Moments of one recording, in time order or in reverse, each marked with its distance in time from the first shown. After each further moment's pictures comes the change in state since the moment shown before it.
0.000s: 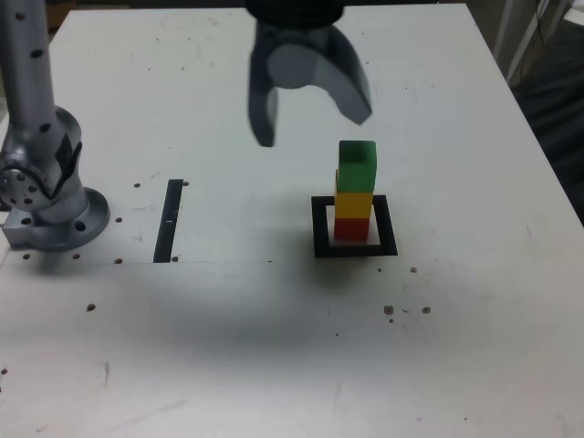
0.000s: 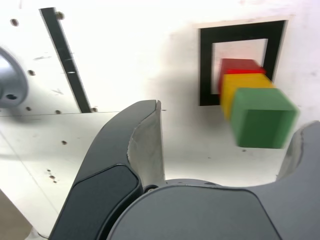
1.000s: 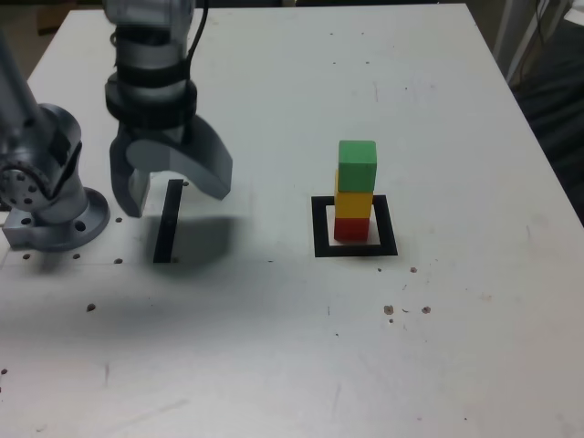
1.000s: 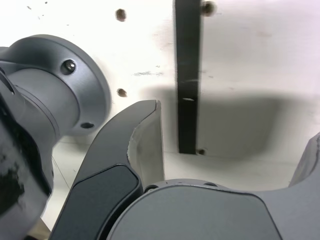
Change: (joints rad) arm 0.000 -0.280 0.797 -0.425 -0.034 -0.043
